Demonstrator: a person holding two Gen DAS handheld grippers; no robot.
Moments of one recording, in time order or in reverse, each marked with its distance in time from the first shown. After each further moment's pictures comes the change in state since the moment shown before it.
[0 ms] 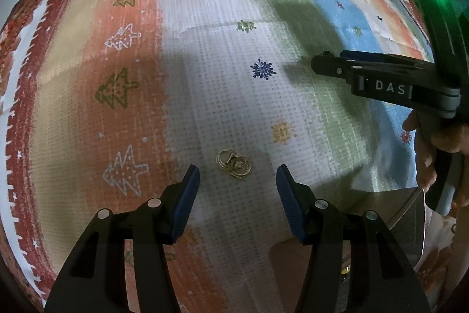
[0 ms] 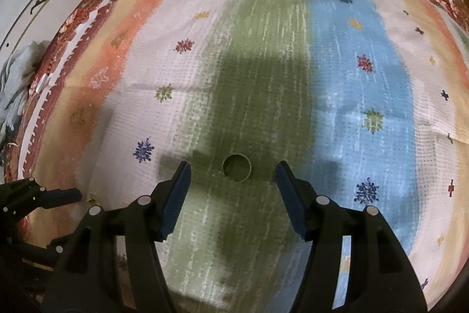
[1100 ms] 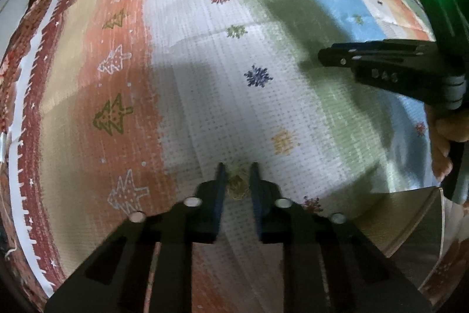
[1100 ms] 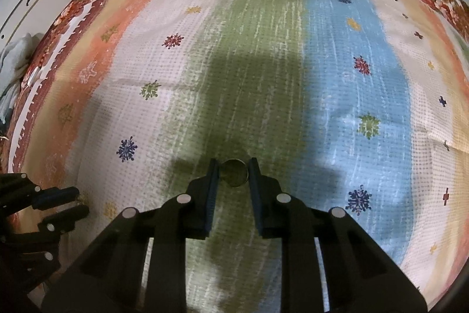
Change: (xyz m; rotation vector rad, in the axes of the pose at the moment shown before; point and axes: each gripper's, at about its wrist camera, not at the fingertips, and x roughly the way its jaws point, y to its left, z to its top) left arm 0.006 -0.019 0.008 0.097 -0.012 0.082; right arm 0.006 -0.004 -0.001 -0.029 -0.002 -0.042
